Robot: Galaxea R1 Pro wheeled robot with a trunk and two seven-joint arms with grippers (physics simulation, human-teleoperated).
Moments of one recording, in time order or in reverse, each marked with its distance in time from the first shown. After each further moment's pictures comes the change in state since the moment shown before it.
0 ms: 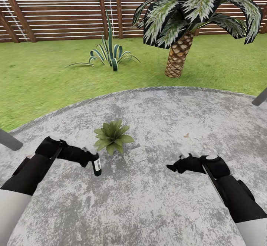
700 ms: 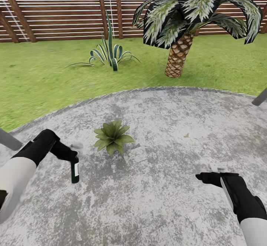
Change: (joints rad) left arm -0.313 -0.009 0.067 0.711 -0.249 0.089 0.002; right arm -0.003 0.034 -0.390 0.429 -0.005 -0.114 -0.375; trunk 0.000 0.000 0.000
